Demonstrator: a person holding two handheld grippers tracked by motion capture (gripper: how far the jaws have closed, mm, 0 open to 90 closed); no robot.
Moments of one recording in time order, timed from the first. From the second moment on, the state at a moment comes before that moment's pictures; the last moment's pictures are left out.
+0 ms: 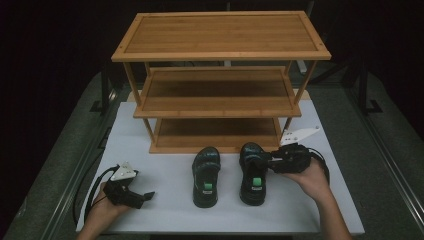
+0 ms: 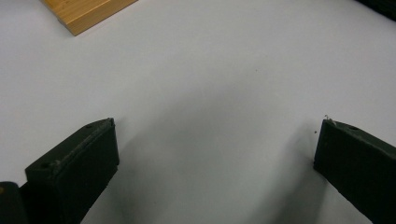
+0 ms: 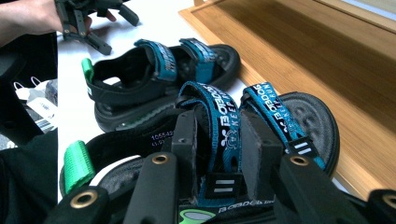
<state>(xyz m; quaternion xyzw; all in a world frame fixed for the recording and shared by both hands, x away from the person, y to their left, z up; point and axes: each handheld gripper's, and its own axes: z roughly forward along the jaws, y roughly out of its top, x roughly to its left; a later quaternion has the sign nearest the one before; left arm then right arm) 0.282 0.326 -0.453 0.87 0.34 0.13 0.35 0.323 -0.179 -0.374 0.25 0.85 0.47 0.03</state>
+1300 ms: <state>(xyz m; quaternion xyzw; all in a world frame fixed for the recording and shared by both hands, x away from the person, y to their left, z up) 0.282 0.327 -0.453 0.87 0.34 0.13 0.34 0.340 -0.122 -0.398 0.24 0.86 0.45 0.01</state>
